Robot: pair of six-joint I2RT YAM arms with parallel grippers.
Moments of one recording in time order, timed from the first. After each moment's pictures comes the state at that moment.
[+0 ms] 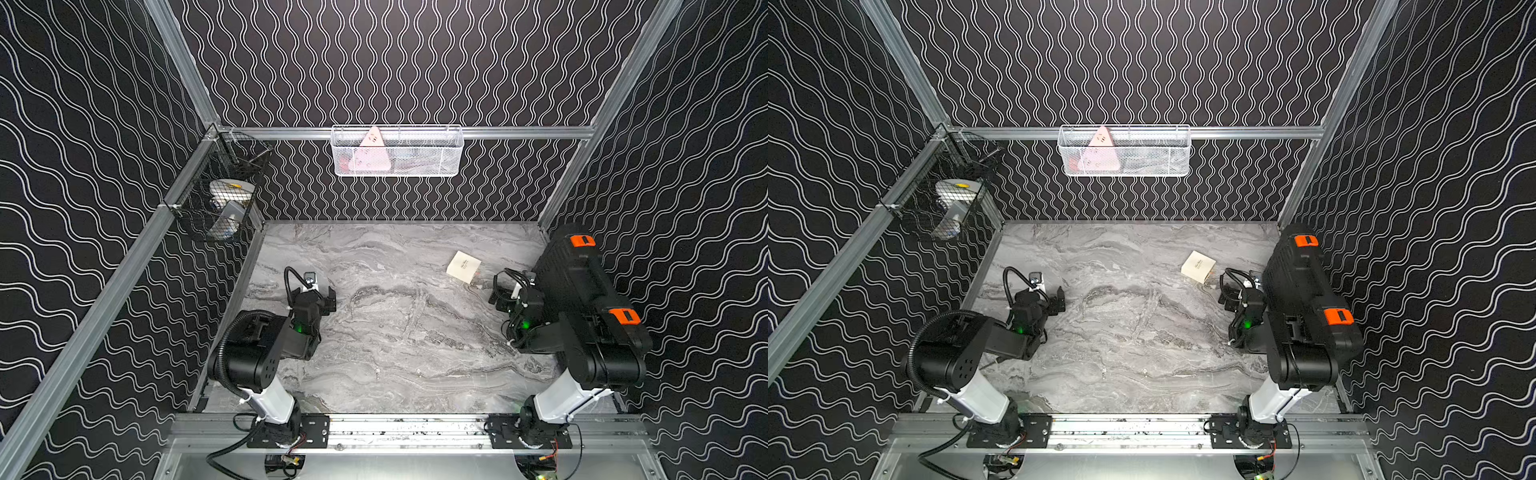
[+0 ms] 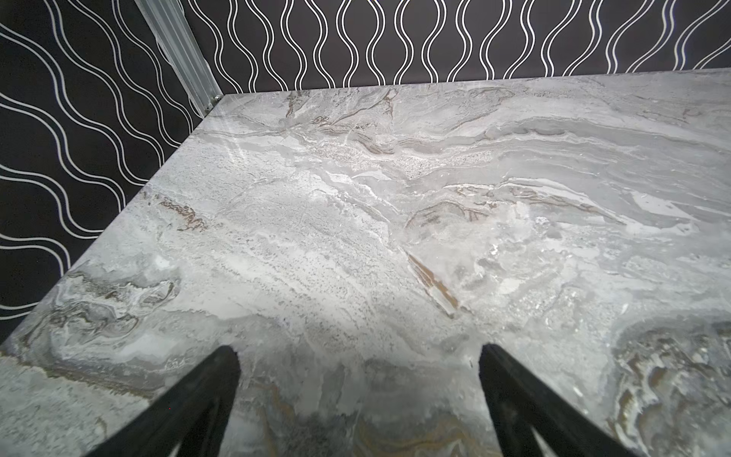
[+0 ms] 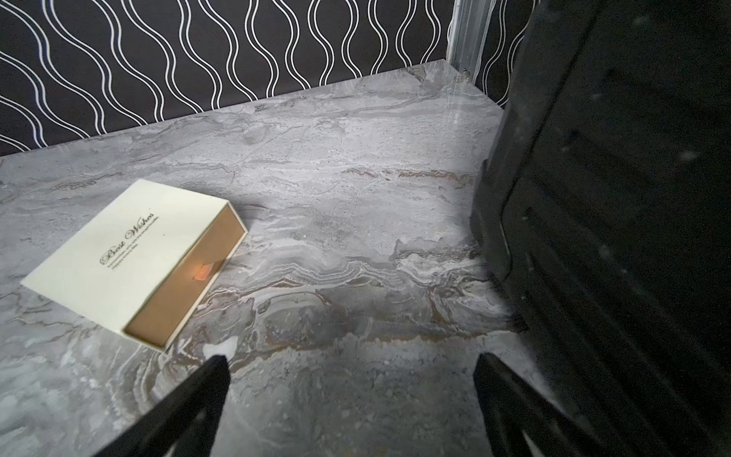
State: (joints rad) left arm -0.09 1.66 0.35 0.93 -0.28 -0.03; right arm -0.02 1.66 0.40 0.86 0.17 0.16
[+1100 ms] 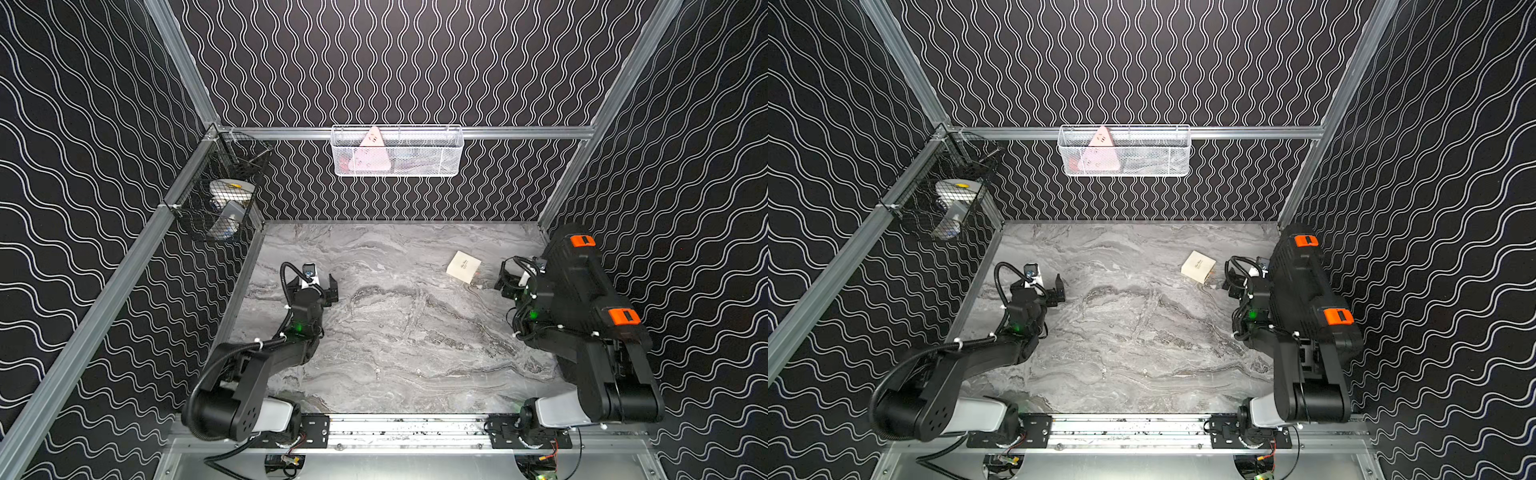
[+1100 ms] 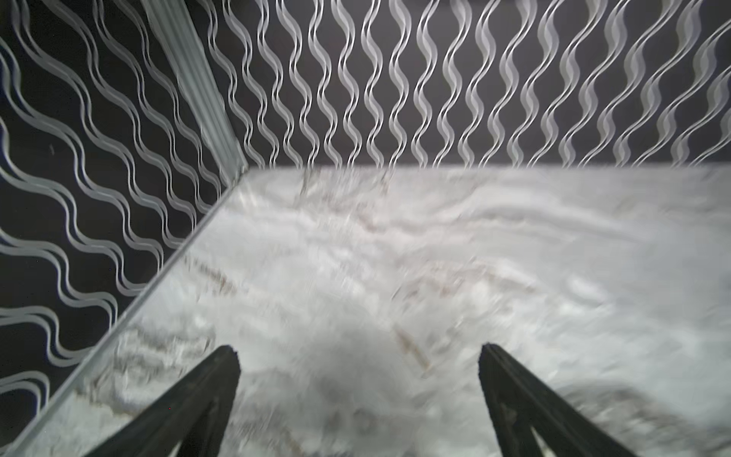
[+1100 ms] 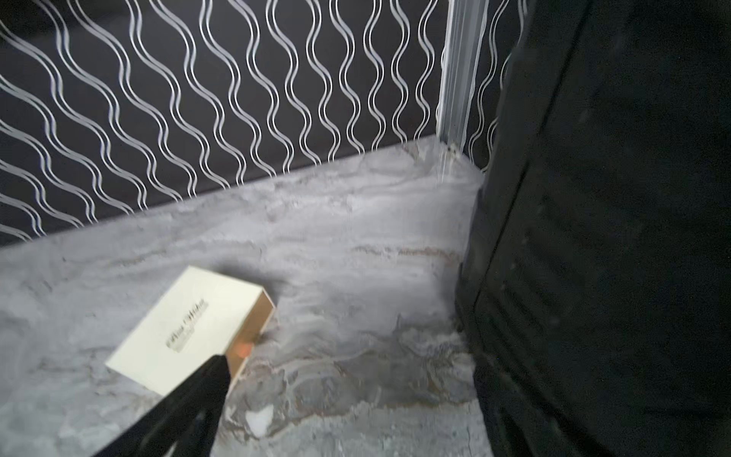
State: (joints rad) left arm -0.22 1.33 0.39 0.76 -0.44 -0.02; right arm -0.02 1.39 0.52 0.59 0.19 0.21
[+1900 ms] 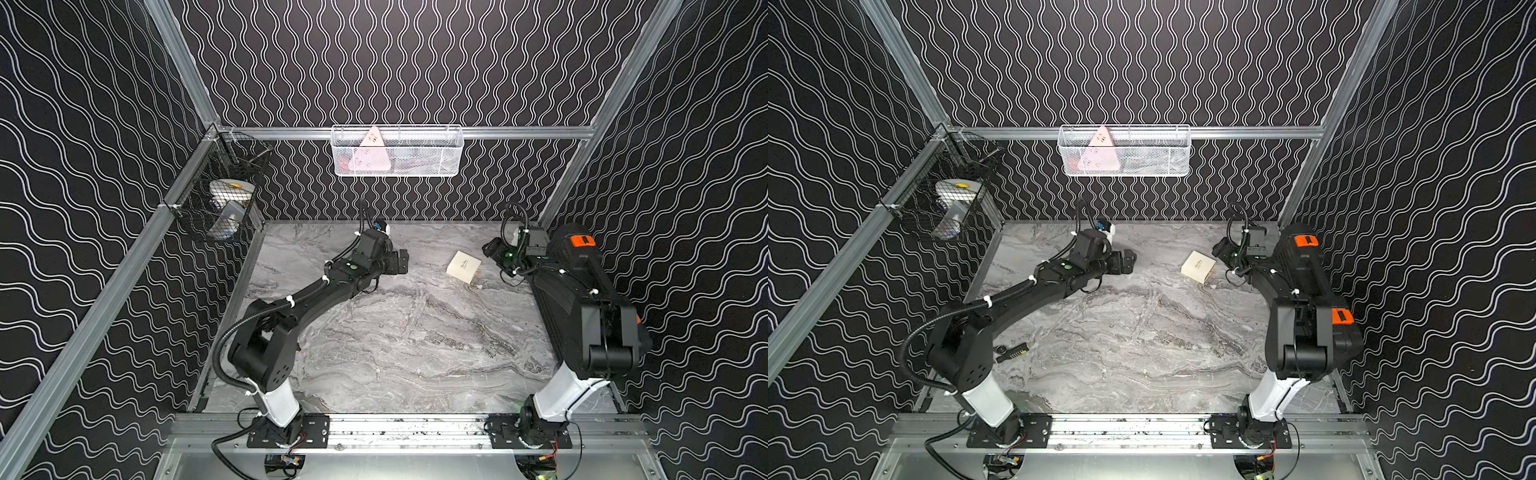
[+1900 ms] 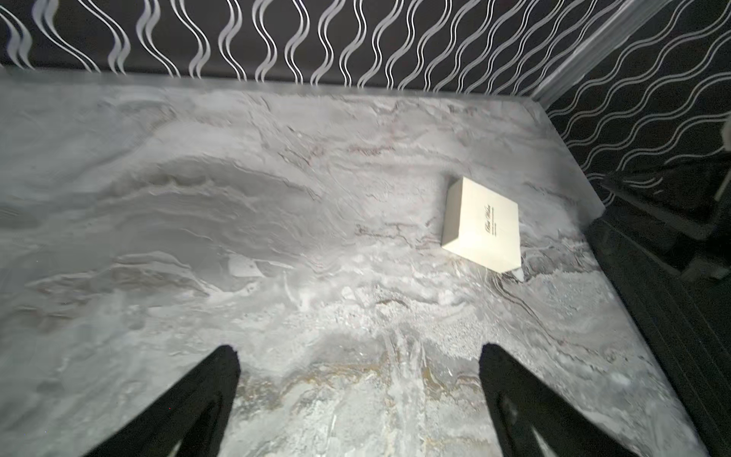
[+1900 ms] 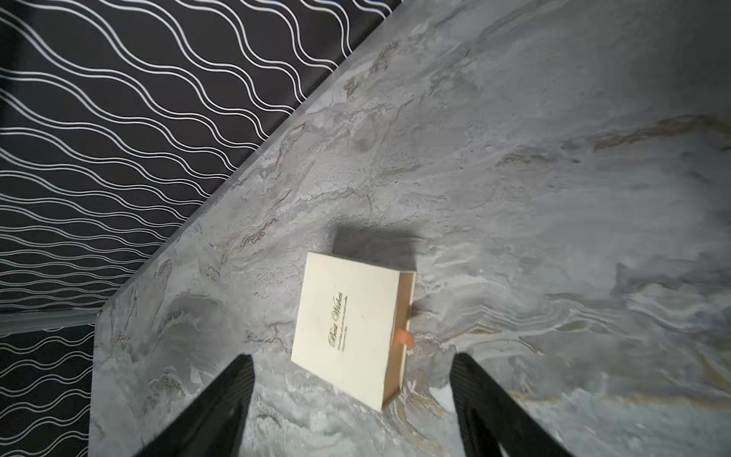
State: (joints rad) left arm -0.48 1.76 1.31 -0.17 0.02 -0.43; right arm -0.02 1.80 1.25 -0.21 -0.20 0.64
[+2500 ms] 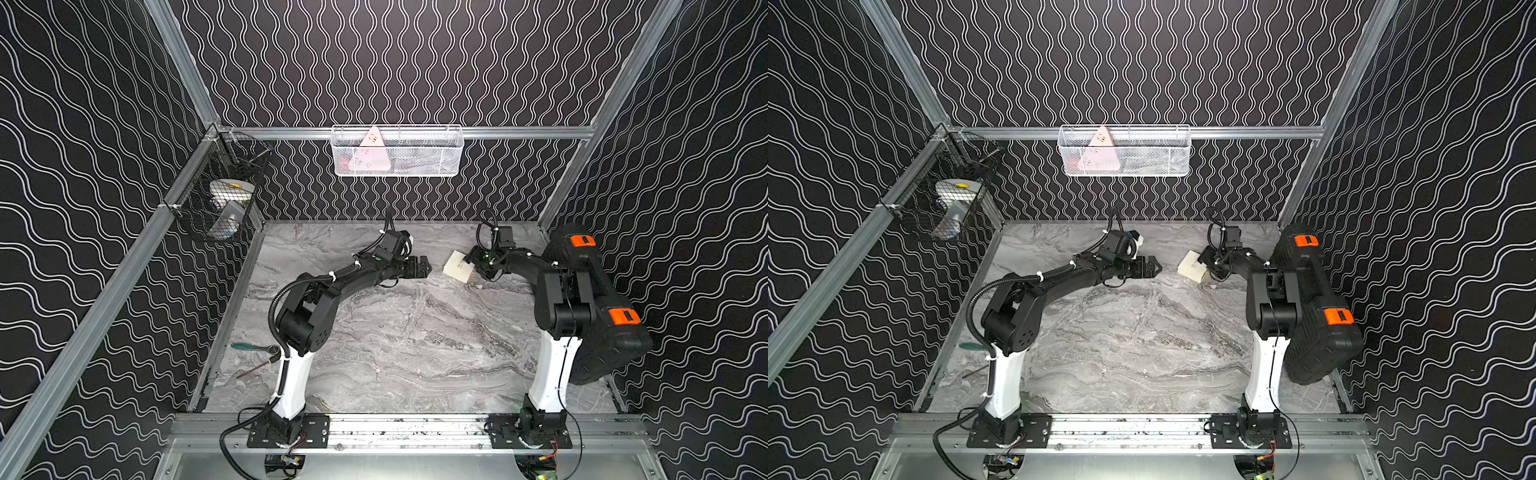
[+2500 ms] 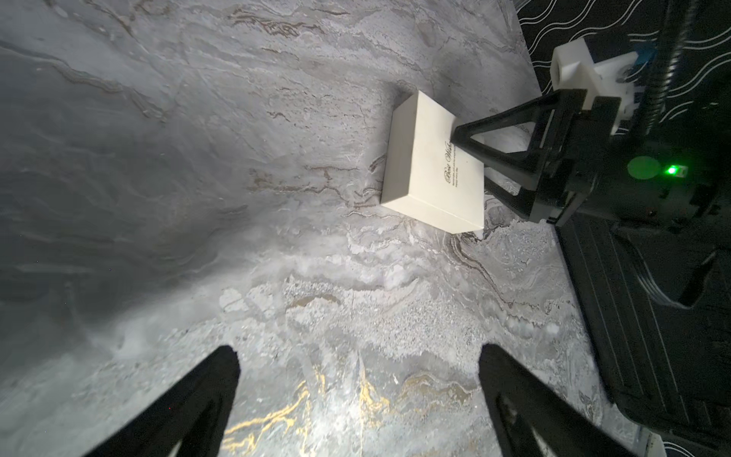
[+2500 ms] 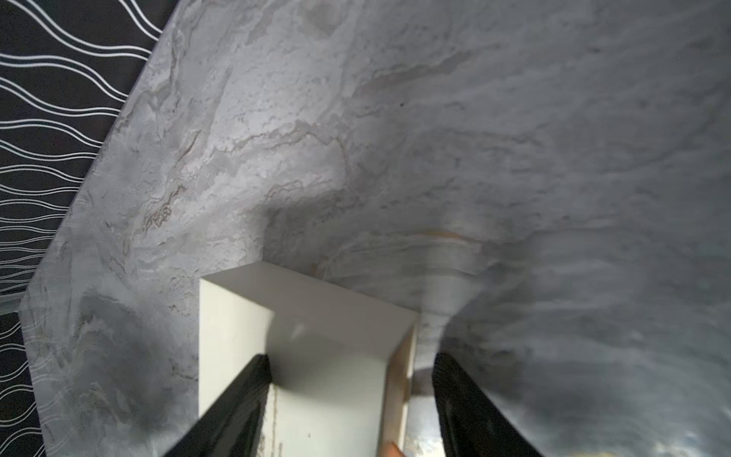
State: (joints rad) left arm -0.50 2.12 1.58 -0.21 0.30 -0.52; right arm 0.06 2.12 1.46 -0.29 -0.22 0.63
